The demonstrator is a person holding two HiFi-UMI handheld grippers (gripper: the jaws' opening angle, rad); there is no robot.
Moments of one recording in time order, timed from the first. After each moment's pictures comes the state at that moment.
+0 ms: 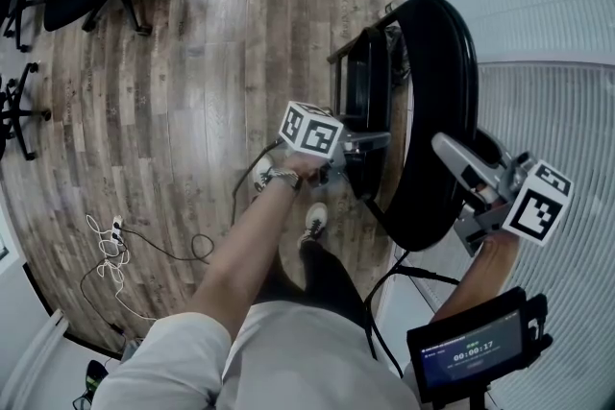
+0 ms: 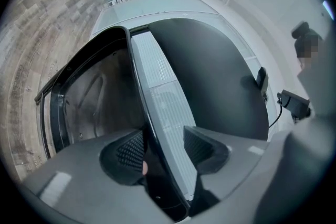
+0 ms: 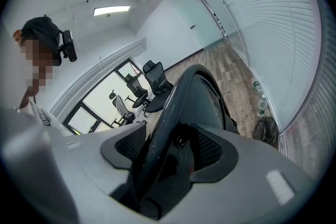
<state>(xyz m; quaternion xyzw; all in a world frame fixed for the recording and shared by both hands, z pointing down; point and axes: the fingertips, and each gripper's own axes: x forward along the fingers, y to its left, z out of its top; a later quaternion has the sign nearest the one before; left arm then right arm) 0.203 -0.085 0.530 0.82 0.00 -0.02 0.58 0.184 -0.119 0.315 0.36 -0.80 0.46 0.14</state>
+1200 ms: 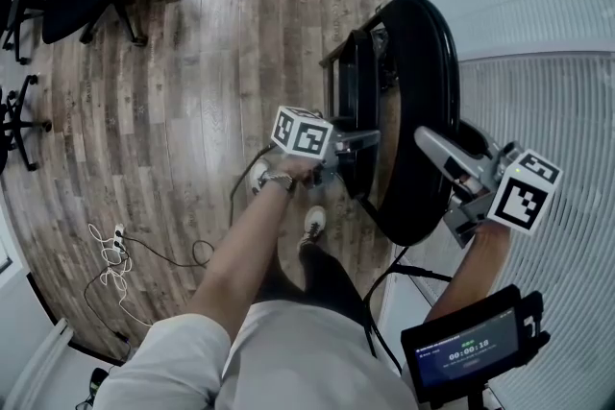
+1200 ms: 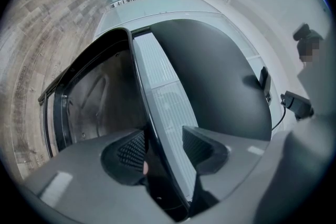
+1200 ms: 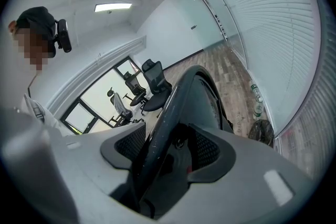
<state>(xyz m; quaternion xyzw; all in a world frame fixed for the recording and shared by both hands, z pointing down) 0.205 -0.091 0.539 0.81 -0.02 -0.01 0.58 0.190 -0.125 0.324 0.36 -0.81 0.44 0.16</state>
